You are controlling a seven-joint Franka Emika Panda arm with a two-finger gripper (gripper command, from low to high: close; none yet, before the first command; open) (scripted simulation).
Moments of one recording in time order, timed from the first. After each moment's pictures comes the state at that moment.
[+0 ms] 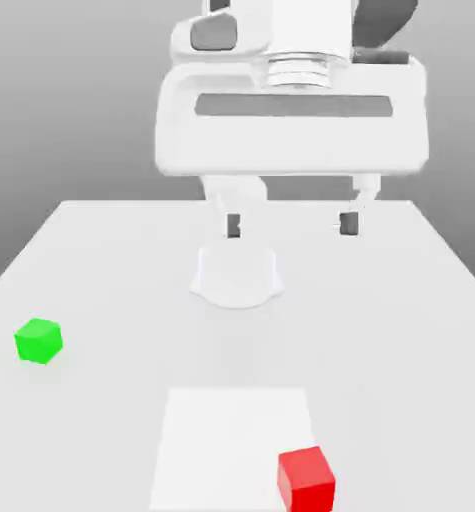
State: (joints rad) arm 0.05 -0.16 0.05 -2.38 -0.02 2.53 0.75
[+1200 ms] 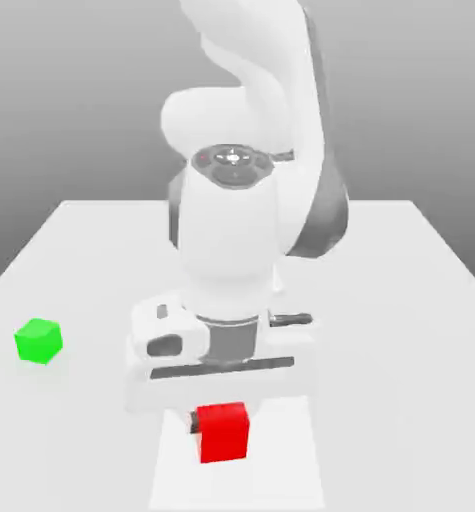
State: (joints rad) arm -0.06 0.12 -0.10 -2.52 -0.16 2.65 0.58
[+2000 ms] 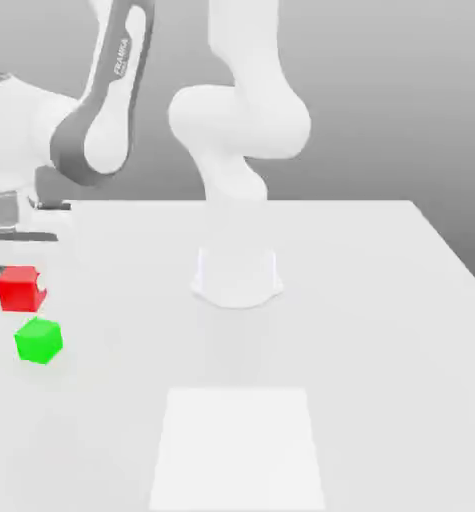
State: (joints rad) arm -0.54 -0.13 -0.49 -2.78 -0.15 2.66 -0.12
